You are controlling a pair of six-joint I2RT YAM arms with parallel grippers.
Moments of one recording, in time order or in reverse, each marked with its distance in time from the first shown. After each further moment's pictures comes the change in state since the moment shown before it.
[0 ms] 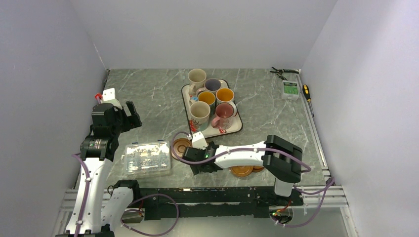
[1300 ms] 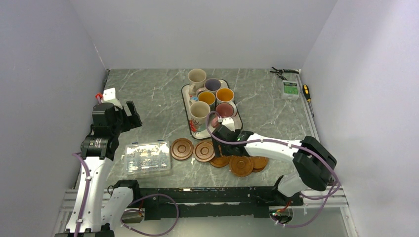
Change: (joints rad) left arm 0.000 0.008 0.000 0.000 0.001 0.000; right arm -0.352 -0.308 -0.272 0.109 -0.134 -0.147
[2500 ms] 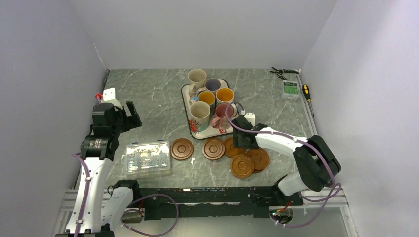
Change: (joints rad) left arm 0.000 -0.003 0.000 0.000 0.000 0.000; right arm -0.290 -0.014 -0.069 -0.021 0.018 0.005
